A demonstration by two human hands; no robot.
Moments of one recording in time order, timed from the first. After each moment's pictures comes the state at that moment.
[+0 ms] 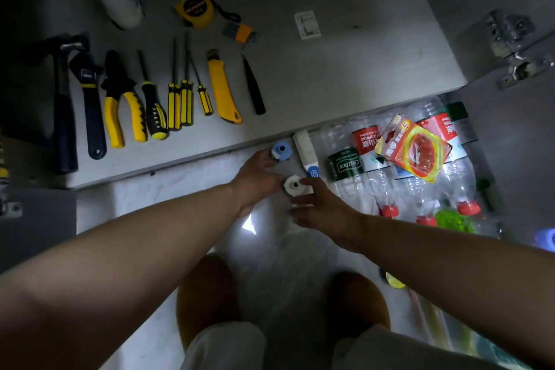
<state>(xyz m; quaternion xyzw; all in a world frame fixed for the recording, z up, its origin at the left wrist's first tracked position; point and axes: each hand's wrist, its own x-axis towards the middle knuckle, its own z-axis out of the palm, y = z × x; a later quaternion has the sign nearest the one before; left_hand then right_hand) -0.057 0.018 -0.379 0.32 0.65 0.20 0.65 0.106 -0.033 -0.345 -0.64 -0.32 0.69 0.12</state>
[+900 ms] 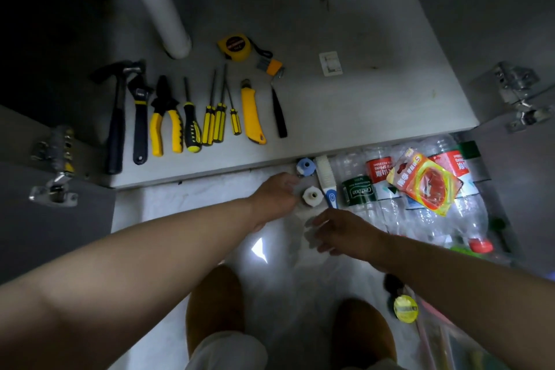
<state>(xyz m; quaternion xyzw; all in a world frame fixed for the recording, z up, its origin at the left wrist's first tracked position) -0.061 0.015 -0.330 0.45 0.65 0.11 0.60 0.124 -0.020 -0.311 -0.61 -0.45 0.65 -0.05</state>
